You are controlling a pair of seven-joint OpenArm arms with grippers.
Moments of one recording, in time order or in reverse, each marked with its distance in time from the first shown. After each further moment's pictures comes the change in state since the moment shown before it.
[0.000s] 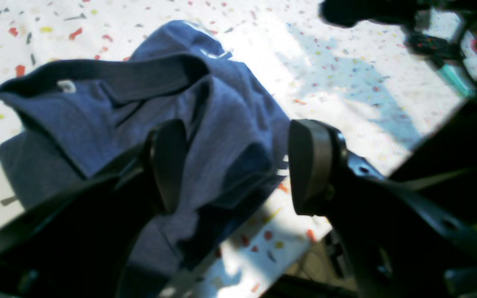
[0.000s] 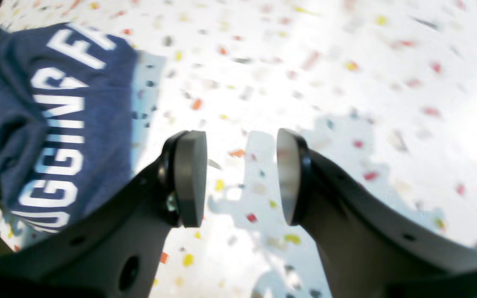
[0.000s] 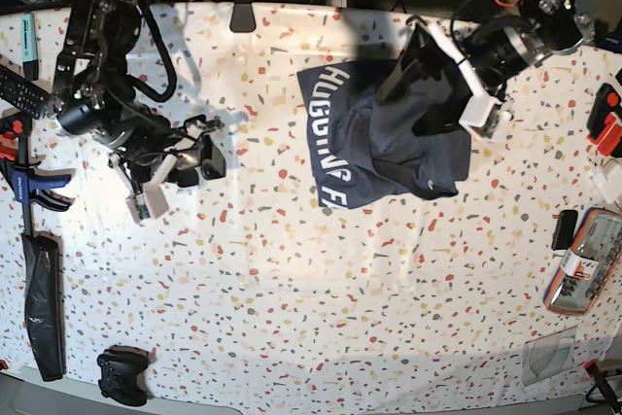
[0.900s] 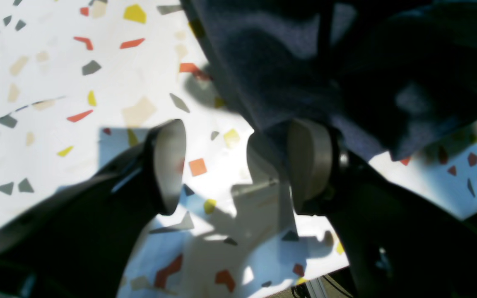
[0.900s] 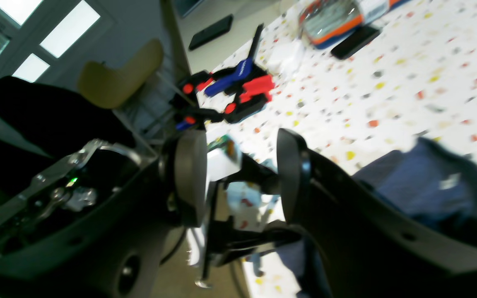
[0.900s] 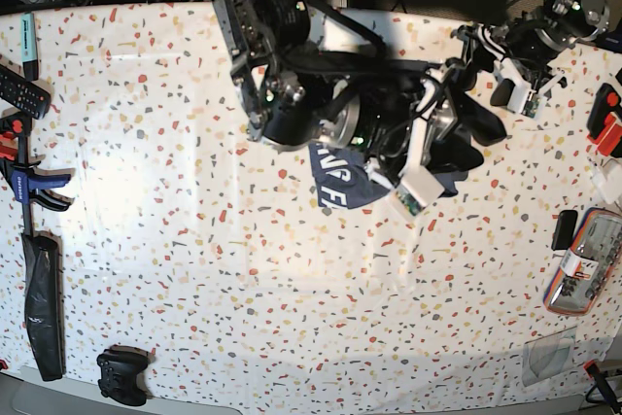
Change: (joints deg) left arm 1.3 0.0 -12.7 -16.7 13.5 -0.9 -5.7; right arm 5.2 -19.2 -36.4 0.0 7.7 0.0 5.3
